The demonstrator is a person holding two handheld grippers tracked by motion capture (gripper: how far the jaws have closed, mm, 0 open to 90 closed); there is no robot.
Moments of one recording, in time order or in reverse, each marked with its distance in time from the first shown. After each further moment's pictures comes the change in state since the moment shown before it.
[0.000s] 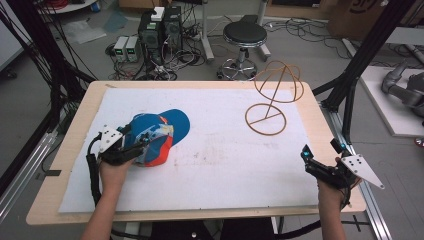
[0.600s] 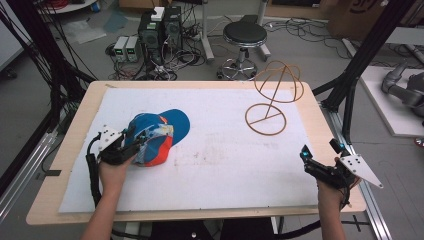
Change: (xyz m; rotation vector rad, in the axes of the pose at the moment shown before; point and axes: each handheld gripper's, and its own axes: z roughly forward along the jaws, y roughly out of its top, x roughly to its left) left arm 0.001 0.000 -0.001 0.024 -0.008 -0.045; right arm 0.000 0.000 0.001 0.008 0.003 -0.016
